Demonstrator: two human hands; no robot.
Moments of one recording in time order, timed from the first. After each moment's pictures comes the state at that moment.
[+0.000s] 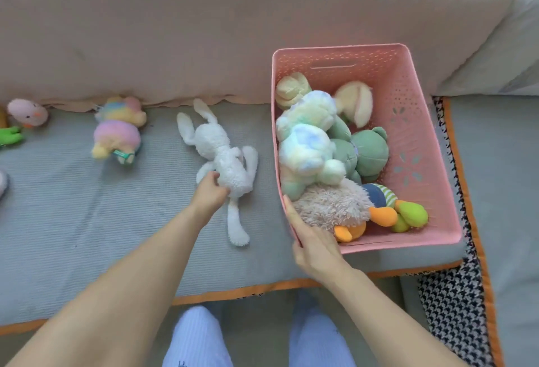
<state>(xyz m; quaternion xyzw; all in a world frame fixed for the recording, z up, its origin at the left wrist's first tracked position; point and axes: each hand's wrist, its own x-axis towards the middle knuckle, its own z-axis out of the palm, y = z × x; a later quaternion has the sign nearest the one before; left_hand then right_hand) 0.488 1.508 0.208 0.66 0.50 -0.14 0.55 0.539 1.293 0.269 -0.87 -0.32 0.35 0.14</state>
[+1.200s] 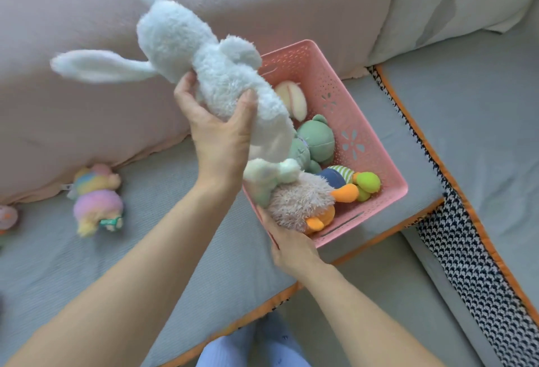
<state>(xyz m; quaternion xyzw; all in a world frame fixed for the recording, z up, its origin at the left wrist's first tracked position) 0.567 1.491 0.389 0.61 0.26 0.23 0.71 0.496 1.345 0.278 -0.89 -0.21 0.38 0.12</state>
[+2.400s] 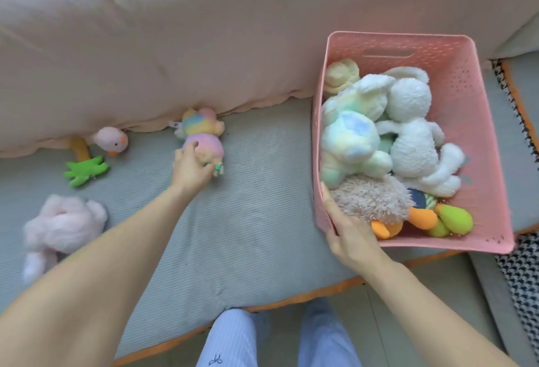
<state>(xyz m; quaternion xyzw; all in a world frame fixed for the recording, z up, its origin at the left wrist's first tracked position) 0.398 1.757 0.186 0.82 0.42 -0.11 0.37 0.429 1.454 0.253 -0.91 -0.25 0.30 0.17</state>
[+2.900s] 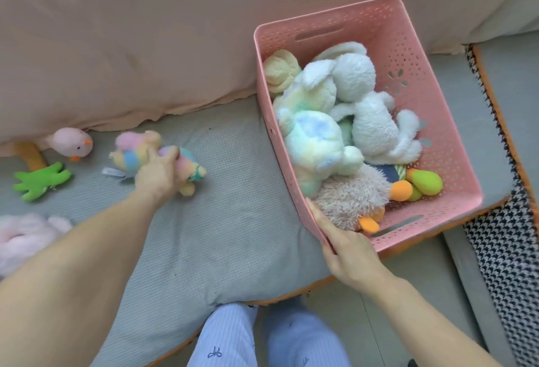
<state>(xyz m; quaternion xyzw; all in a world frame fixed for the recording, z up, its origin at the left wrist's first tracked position) 0.388 1.800 0.139 0.91 0.29 -0.22 0.20 0.402 1.463 0.255 -0.91 -0.26 0.29 0.14</state>
